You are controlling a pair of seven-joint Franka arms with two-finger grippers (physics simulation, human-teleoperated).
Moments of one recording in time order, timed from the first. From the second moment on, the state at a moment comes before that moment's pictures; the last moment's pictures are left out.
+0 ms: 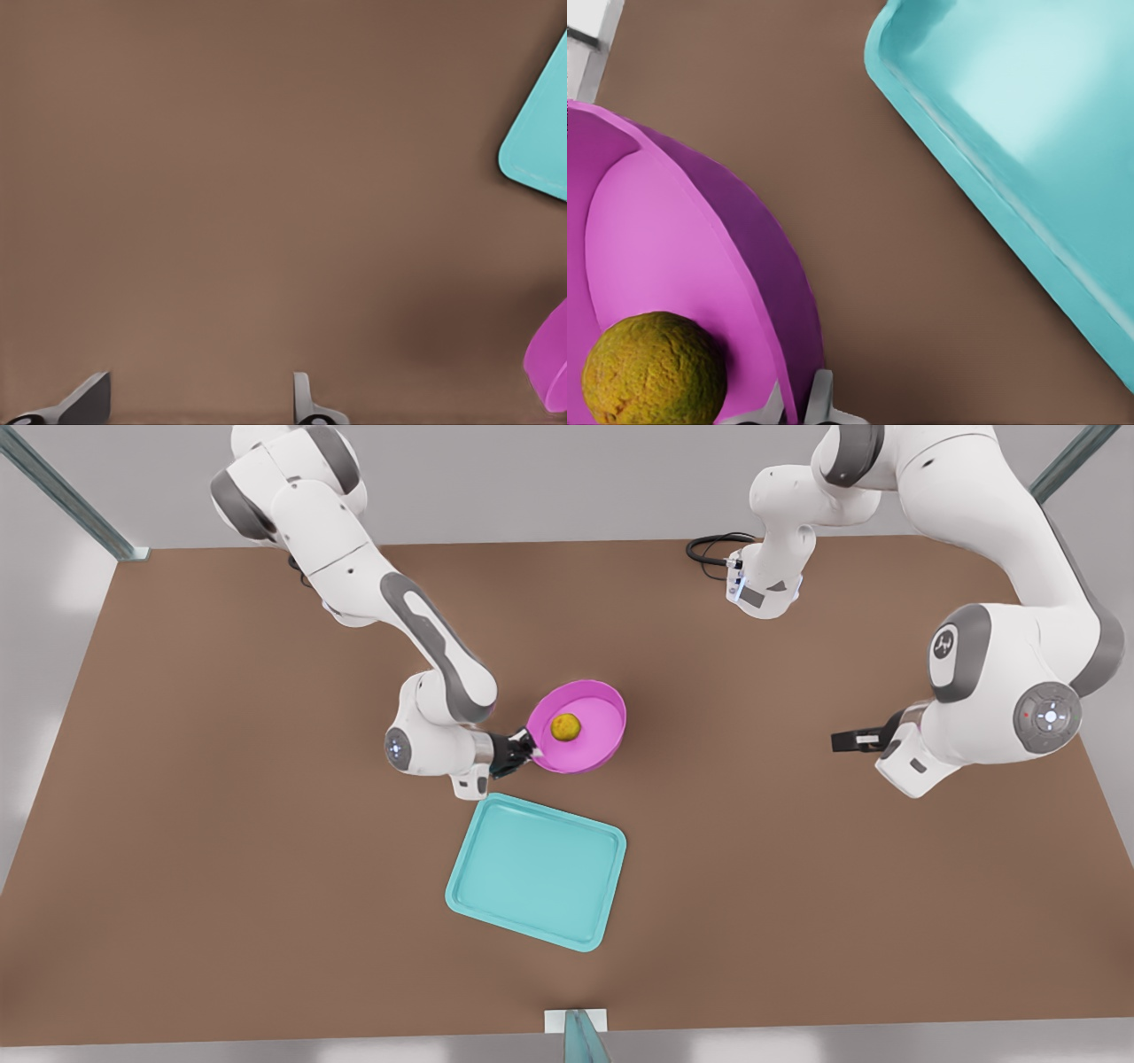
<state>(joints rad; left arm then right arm) -0.11 0.36 0.04 -1.25 -0.06 1.29 -0.12 0.44 0.53 0.14 -1.81 0.93 2.29 -0.67</state>
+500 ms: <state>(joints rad) -0.11 0.39 0.04 -1.23 -0.06 1.27 -0.12 0.30 0.74 0.03 -1.54 0.93 2.36 -0.49</state>
